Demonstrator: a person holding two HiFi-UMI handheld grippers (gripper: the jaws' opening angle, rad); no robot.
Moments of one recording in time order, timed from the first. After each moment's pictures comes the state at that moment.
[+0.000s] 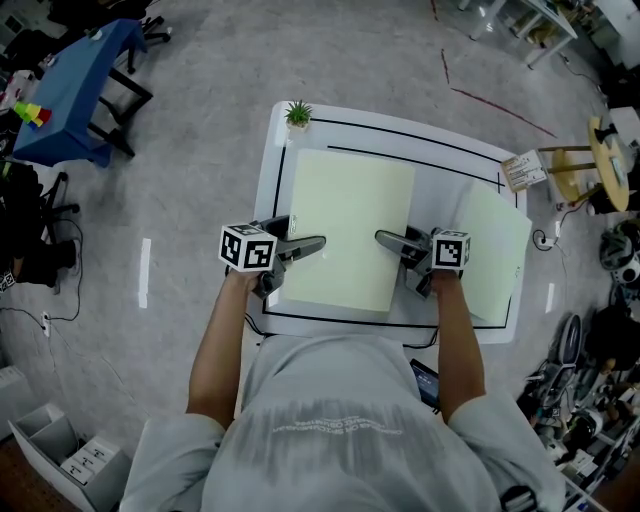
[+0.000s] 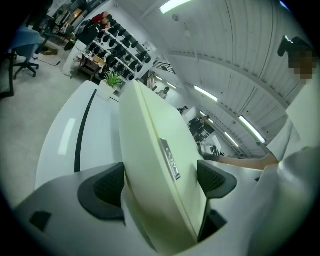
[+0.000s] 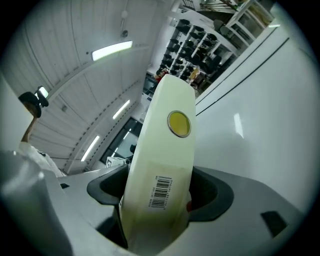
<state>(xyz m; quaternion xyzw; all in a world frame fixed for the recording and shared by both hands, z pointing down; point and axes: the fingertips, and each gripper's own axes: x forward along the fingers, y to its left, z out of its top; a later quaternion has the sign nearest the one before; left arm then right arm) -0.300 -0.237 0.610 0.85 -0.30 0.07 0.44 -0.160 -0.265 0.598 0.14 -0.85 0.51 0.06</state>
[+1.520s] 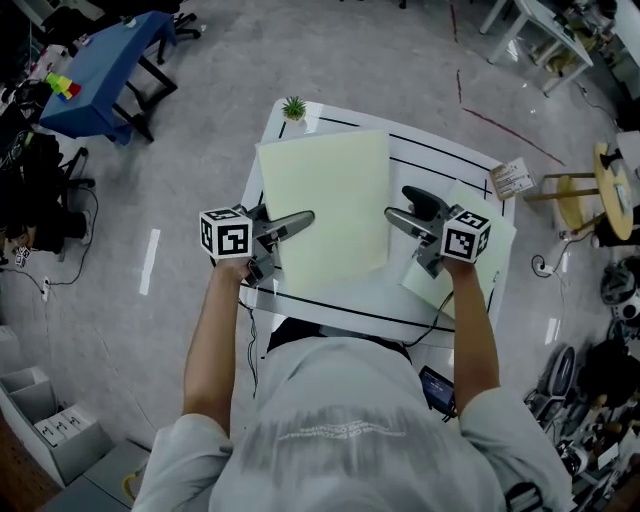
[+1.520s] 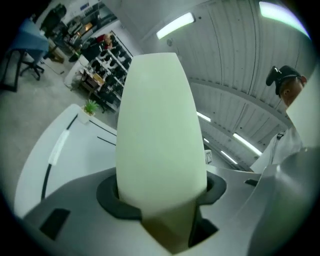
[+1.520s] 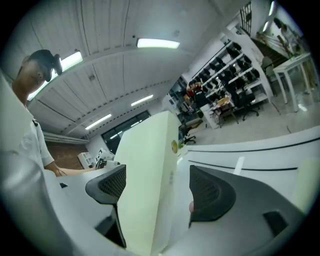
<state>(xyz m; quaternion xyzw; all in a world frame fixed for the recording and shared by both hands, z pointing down) -0.255 -0.224 0.499 0.86 -0.33 -0.06 0.40 -0.096 -0.293 0.492 0.13 -0.94 0.30 0.09</state>
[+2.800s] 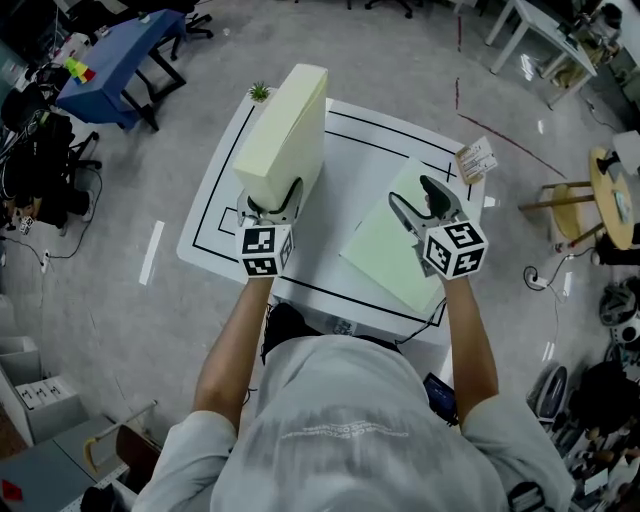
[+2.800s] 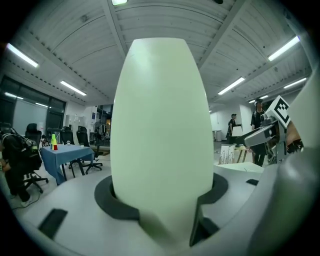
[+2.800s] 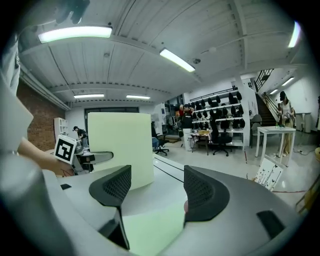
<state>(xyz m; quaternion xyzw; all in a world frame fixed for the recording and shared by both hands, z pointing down) -0.154 -0.216 0.466 0.70 -0.71 0.06 0.04 0.075 -0.285 0.448 0.28 -0.94 0.10 0.14</state>
